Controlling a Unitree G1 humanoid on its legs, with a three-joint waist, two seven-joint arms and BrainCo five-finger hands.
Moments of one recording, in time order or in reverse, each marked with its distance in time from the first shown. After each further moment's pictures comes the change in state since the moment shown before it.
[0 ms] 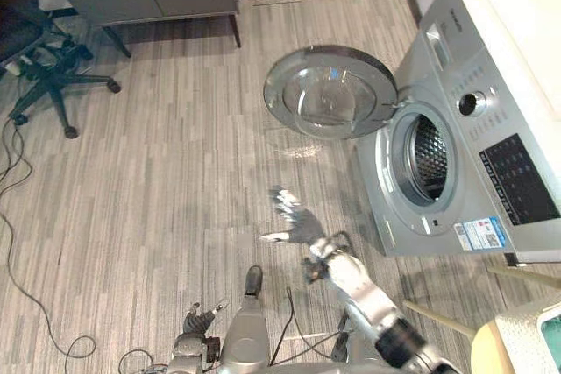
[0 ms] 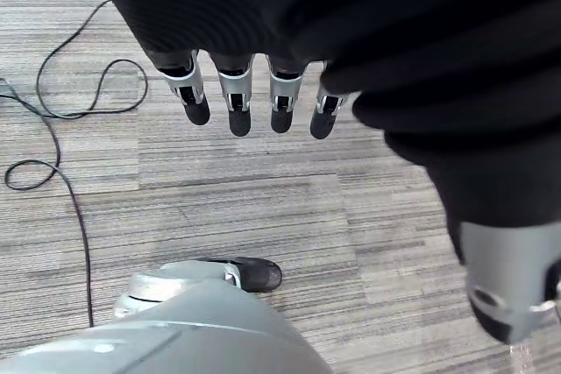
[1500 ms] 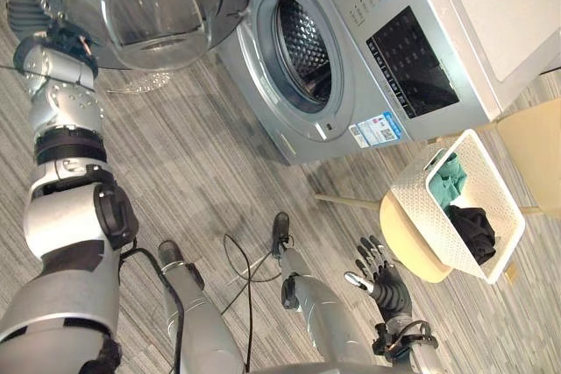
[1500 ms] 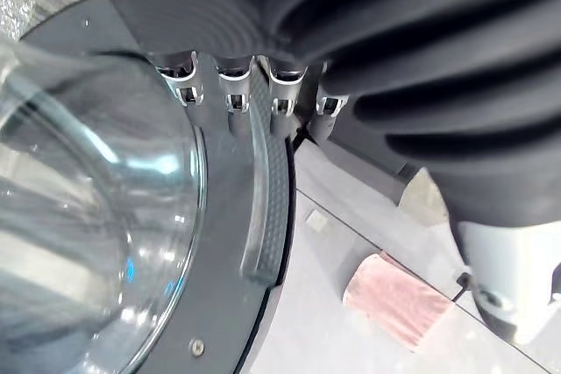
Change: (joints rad) left arm -1.097 0.544 0.204 -0.098 -0.840 -0.034 -0.019; right arm 0.619 0.048 -0.243 -0.390 0.170 -0.010 0.051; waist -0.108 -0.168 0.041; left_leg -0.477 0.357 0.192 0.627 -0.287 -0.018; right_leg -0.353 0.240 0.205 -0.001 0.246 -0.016
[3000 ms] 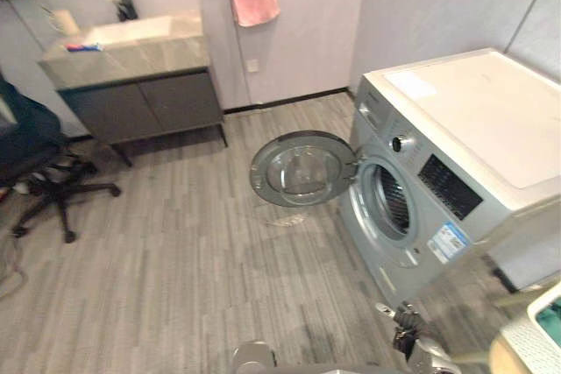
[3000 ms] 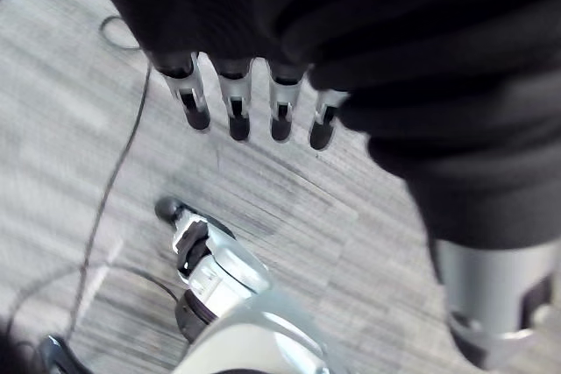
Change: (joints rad) left arm 1.371 -0.627 0.095 0.197 0.518 0.040 -0.178; right arm -0.584 -0.011 -0.508 1.202 -0.186 0.107 -0.064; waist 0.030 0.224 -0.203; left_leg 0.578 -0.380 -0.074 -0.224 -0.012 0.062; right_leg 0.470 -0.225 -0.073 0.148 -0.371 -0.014
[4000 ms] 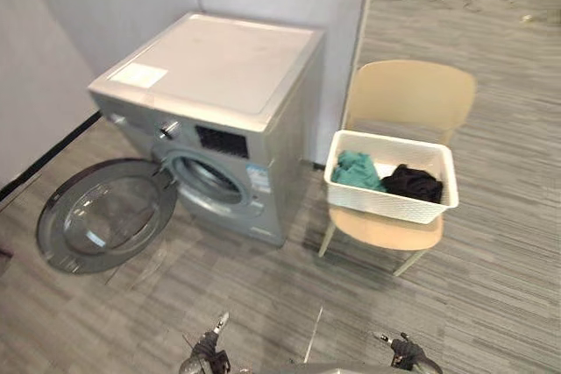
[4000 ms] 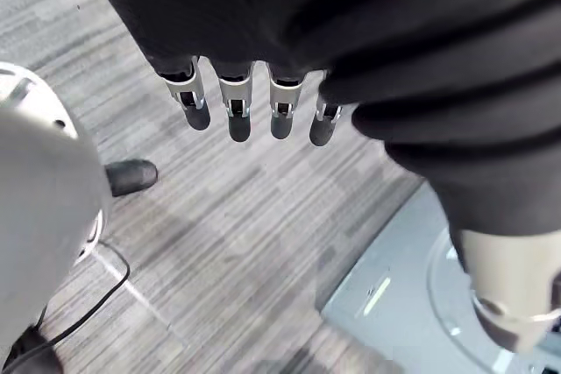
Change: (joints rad) left arm -0.201 -0.004 -0.136 0.013 0.062 -0.001 0.066; right arm 0.065 0.006 -0.001 0.053 -0.021 0.021 -0.022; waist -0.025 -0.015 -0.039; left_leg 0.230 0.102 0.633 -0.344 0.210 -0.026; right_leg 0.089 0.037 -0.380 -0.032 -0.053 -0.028
